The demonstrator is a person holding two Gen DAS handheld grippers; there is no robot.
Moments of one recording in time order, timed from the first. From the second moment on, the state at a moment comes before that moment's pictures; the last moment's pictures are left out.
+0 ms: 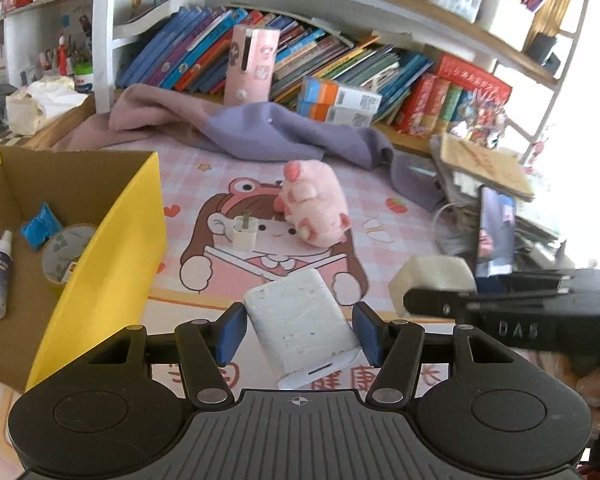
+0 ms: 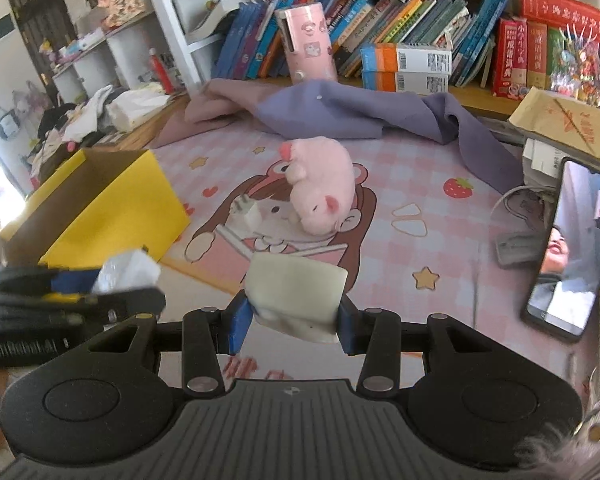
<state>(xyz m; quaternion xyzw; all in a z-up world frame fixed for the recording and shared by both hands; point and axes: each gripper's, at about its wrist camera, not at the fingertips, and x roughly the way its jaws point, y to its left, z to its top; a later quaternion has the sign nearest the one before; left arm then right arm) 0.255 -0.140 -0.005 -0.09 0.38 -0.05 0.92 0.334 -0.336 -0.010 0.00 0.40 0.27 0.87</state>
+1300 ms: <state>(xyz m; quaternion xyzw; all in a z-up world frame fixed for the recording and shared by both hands) 0.040 0.045 0.013 -0.18 0.35 -0.17 0.90 0.060 -0.197 0.027 0.02 0.38 0.16 0.91</state>
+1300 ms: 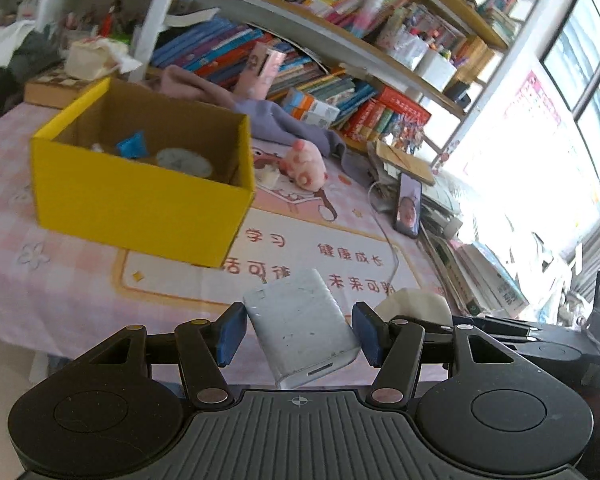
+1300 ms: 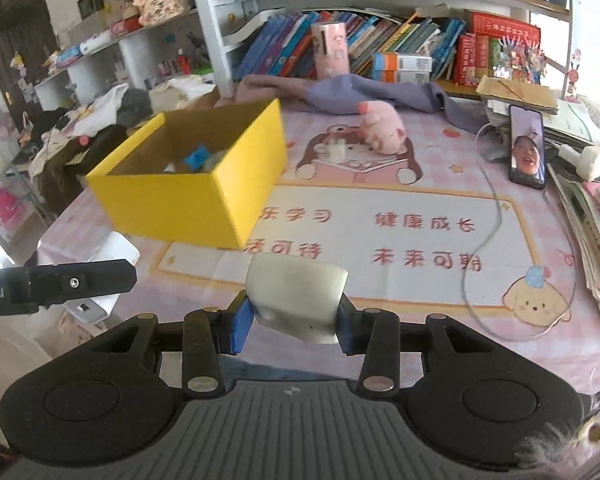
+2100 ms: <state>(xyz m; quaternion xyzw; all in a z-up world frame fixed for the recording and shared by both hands) -0.001 0.116 0.015 -0.22 0.33 -0.10 0.91 0.033 -0.114 0.033 -0.04 0.37 0.26 0.89</state>
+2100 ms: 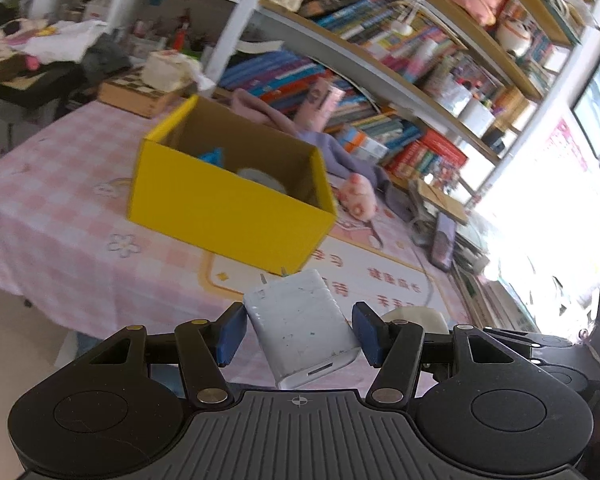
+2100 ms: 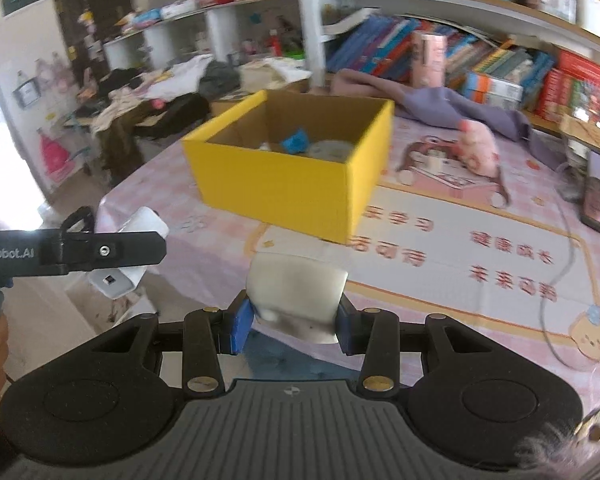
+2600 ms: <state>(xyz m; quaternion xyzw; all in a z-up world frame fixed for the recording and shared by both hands) 0.049 0.141 0.036 -0.20 0.28 -0.06 0.94 0.096 -0.082 0.052 -0.07 0.32 0.30 0.90</state>
